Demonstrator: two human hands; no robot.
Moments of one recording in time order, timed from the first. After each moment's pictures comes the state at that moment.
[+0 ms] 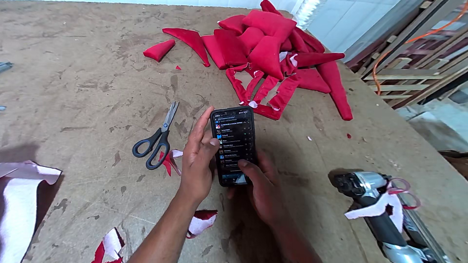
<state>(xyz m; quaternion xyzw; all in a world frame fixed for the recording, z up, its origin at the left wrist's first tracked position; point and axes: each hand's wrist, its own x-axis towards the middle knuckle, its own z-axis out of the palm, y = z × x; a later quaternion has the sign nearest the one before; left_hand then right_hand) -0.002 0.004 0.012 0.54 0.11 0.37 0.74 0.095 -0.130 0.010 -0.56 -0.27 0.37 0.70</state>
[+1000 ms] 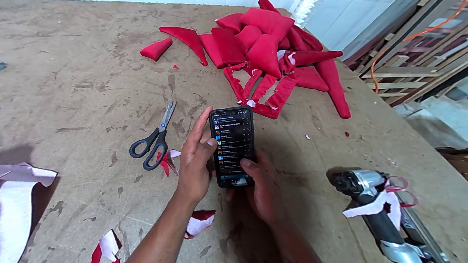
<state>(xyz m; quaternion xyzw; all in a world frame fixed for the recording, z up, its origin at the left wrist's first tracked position) -0.003 0.004 0.013 0.54 0.11 0.36 0.76 0.099 -0.134 0.005 -0.53 -0.29 0.38 0.70</state>
